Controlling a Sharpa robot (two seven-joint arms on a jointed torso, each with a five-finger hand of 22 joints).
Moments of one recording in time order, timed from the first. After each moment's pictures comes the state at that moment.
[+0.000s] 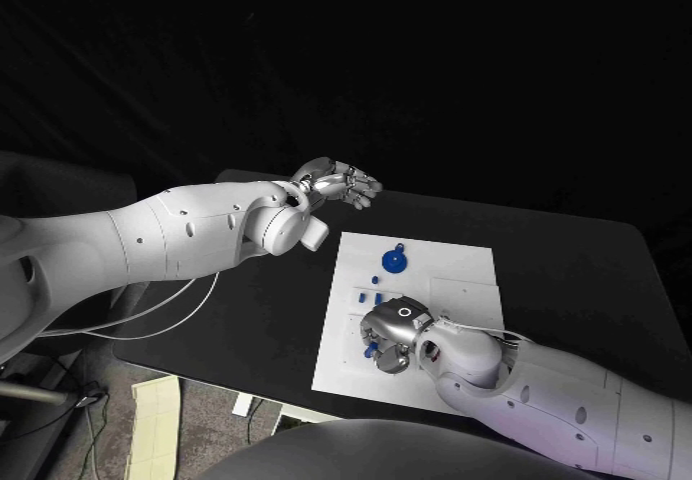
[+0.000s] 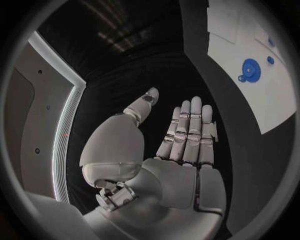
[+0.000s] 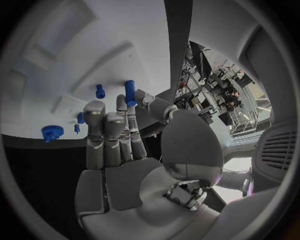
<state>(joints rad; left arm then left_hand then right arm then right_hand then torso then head) 1.21 -0.73 -0.10 1.28 -0.25 -0.27 0.21 1.05 -0.12 0.47 -0.27 0.05 0.79 0.19 0.29 0.48 1.05 0.15 0.19 0.07 0.91 0.13 0.45 0.49 0.04 0.61 0.03 0.60 1.20 0.91 -0.46 -0.15 1.41 -1.93 -0.20 -0.19 1.11 -0.17 0.86 -0.23 0.05 1.04 0.10 0.38 0.49 1.27 0.04 0.23 0.23 1.29 -0.06 1.24 0.74 0.15 1.30 -0.06 0.89 1.31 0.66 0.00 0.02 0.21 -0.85</state>
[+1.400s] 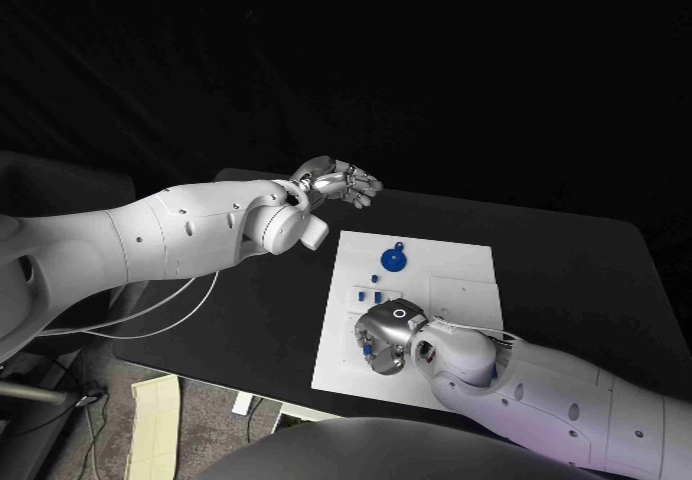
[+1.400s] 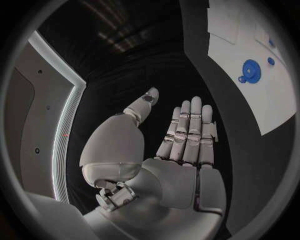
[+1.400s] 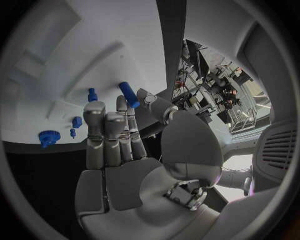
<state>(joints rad) 1.21 -0.73 -0.10 1.28 -0.25 -0.27 0.21 1.05 -0.12 0.47 -0.27 0.05 0.79 0.19 0.29 0.48 1.05 0.15 0.19 0.07 0.91 0.13 0.45 0.50 0.04 0.61 0.03 0.60 1.20 0.91 -0.44 -0.16 1.40 -1.89 -0.20 -0.18 1.07 -0.20 0.75 -0.27 0.09 0.98 0.13 0.34 0.48 1.23 0.07 0.18 0.22 1.28 -0.05 1.24 0.74 0.15 1.30 -0.06 0.89 1.31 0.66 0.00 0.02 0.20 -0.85</state>
